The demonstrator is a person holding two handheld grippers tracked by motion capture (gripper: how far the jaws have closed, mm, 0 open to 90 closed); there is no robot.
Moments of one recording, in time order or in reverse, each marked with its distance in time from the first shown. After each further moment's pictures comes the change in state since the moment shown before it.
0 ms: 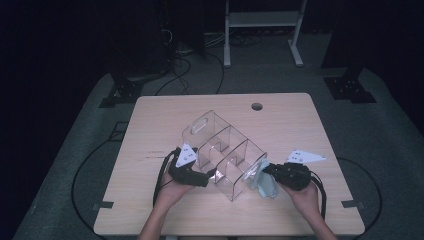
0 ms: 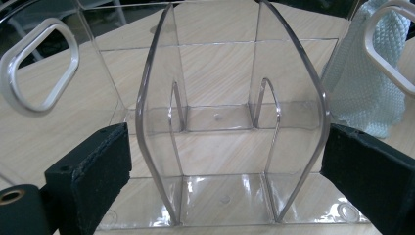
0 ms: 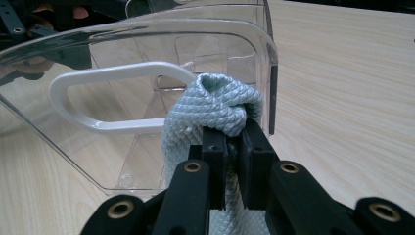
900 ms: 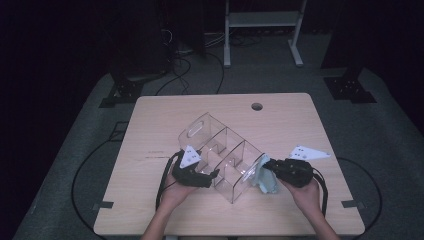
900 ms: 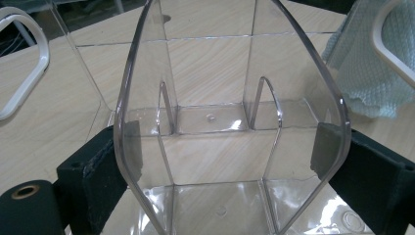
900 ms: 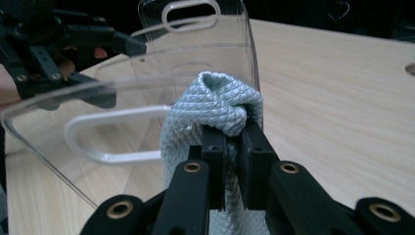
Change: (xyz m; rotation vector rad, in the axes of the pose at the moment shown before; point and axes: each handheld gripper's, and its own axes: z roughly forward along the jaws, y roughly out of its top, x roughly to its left) left arm -0.006 -0.008 0.004 0.012 -0.001 -0.046; right arm 0.005 0.018 -0.009 -0.056 0.007 -0.026
